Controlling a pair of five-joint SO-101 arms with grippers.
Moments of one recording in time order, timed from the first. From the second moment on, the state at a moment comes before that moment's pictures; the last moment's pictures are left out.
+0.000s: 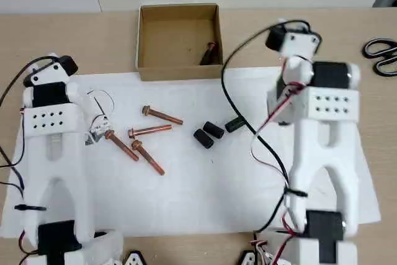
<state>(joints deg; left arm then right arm) -12.1 -11.1 12.6 96.0 30.5 1.5 -10.8 -1.3 98.7 4.4</state>
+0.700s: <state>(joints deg) -4.9 -0.8 9.5 86.2 32.5 10.8 -34.5 22.7 98.5 4.4</state>
